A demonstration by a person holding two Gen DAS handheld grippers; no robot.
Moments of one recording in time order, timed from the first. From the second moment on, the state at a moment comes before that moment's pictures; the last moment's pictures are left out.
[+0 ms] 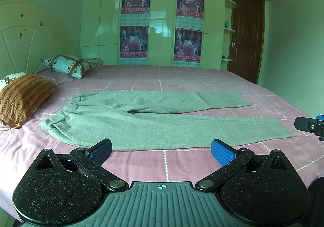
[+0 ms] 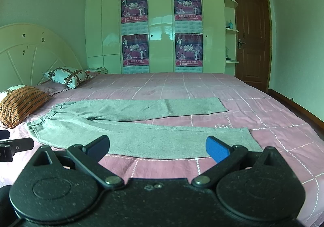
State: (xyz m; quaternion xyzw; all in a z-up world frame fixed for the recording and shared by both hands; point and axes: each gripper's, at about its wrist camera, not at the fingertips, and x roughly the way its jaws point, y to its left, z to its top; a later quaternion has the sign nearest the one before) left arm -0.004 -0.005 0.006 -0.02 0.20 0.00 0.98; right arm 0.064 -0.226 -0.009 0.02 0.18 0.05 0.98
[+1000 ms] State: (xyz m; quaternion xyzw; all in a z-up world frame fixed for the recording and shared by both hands) left arm -0.003 -0.004 0.005 -0.02 0.20 0.00 0.98; right arm 0.060 -0.227 -0.008 0.02 0.17 0.05 0.98
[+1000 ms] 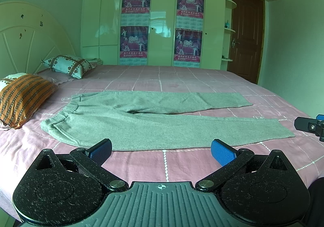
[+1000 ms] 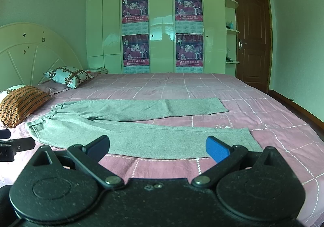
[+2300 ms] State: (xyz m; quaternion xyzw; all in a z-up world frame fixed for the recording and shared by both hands) left arm 0.115 0.146 0.018 -0.05 0.26 0.07 0.96; right arm 0.191 -0.193 0.022 0.00 0.17 0.13 0.98
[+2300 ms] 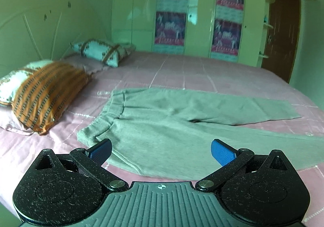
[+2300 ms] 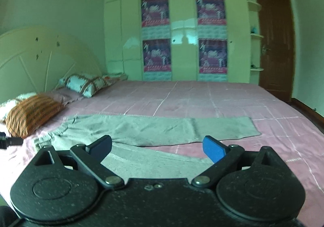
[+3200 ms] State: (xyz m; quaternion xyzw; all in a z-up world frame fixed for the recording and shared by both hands) left arm 0.514 0.354 -0.098 0.00 0.39 0.07 0.92; right arm 0.593 -0.053 -0.073 -0.14 0.27 0.29 0.91
